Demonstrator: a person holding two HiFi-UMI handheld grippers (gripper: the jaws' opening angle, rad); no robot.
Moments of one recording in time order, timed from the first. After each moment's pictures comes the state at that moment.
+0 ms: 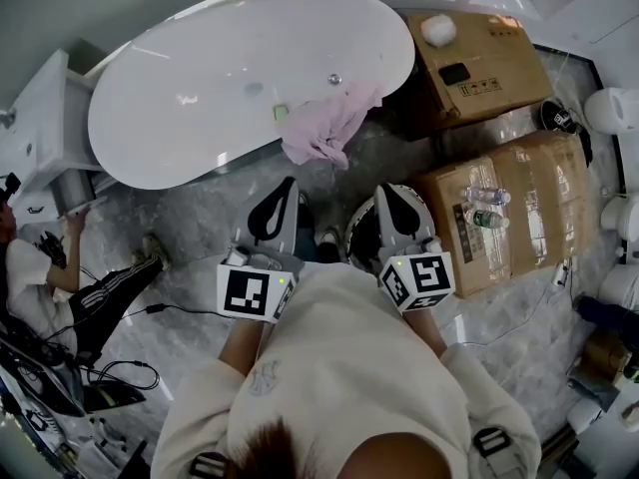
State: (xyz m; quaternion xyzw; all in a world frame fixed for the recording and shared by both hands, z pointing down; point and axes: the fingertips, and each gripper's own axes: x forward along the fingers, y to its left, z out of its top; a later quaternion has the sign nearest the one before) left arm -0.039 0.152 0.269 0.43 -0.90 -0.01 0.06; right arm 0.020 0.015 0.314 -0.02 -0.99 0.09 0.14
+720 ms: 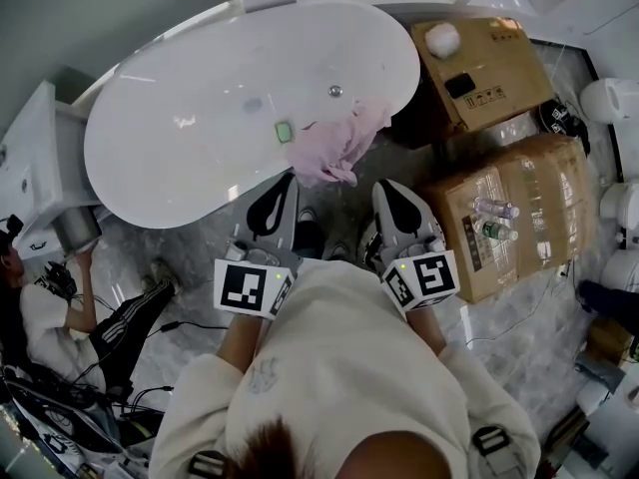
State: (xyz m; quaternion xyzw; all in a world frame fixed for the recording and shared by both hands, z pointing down) left arm -0.158 0.158 0.274 0.46 -0.88 -0.03 0.07; right arm -0.091 0.033 0.297 -0.02 -0.99 0.08 0.11
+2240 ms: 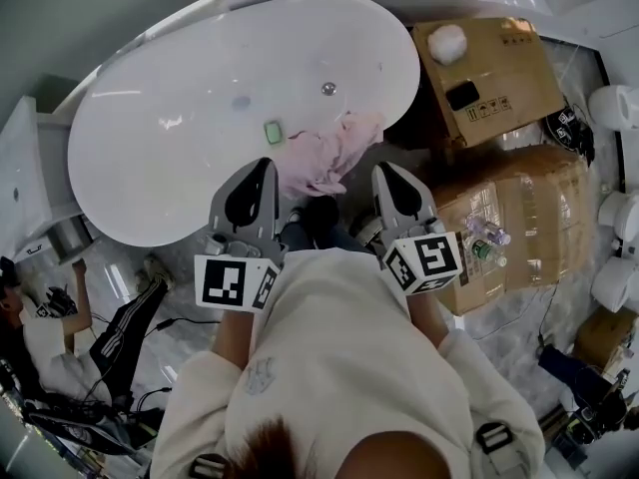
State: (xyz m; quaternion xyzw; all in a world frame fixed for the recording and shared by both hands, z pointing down) left arm -0.266 0.090 0.288 0.41 -0.90 -0.04 0.10; right arm -0.192 -0.066 0.334 -0.03 -0.98 0.11 0.16
